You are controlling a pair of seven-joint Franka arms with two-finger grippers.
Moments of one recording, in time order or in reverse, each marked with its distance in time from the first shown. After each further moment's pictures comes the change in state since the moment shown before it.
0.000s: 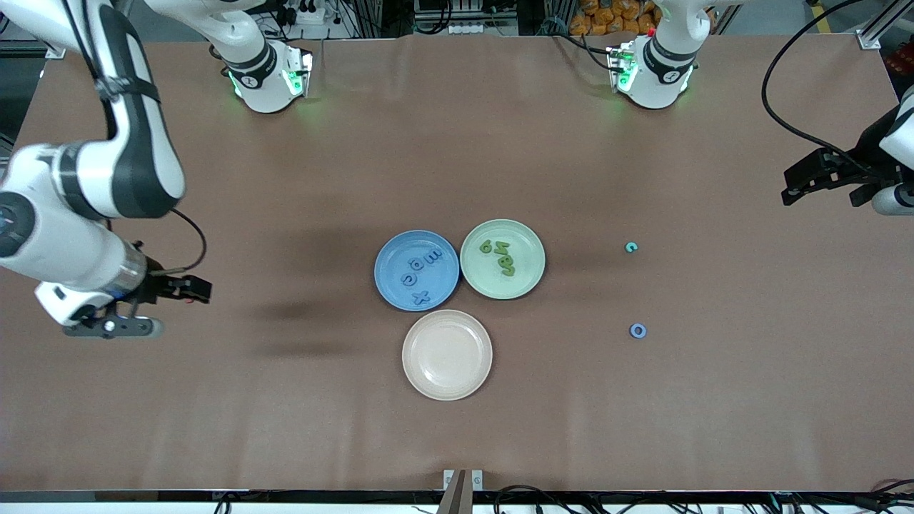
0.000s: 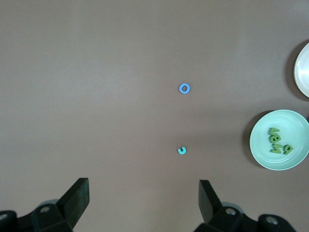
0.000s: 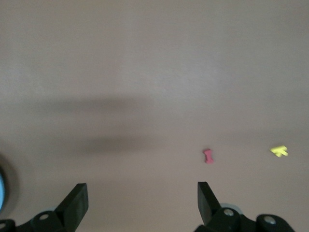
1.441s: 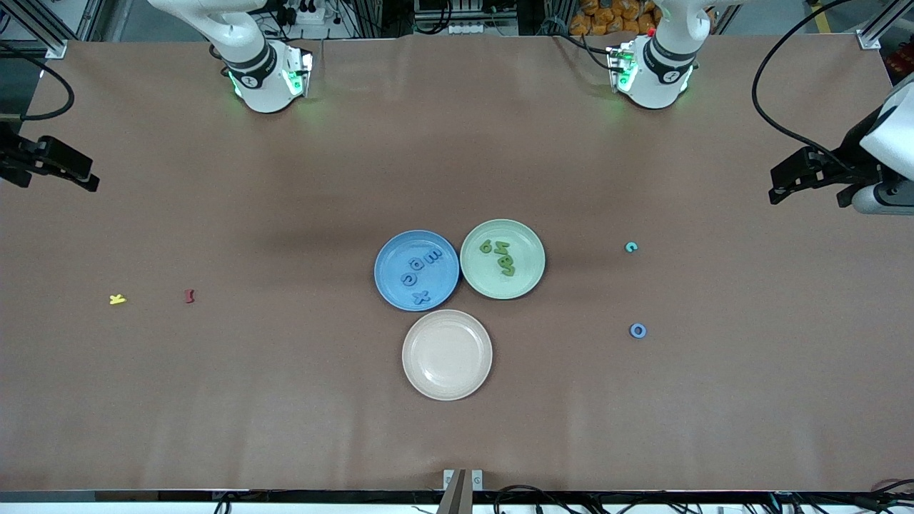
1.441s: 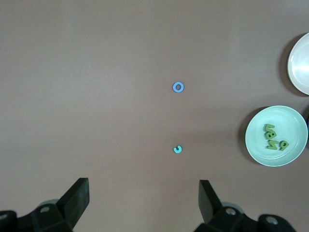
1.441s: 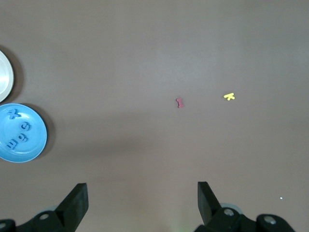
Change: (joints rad) left arm 0.003 0.001 -0.032 -0.001 0.000 0.000 0.000; right arm -0.114 -0.278 0.062 0.200 0.001 -0.487 0.000
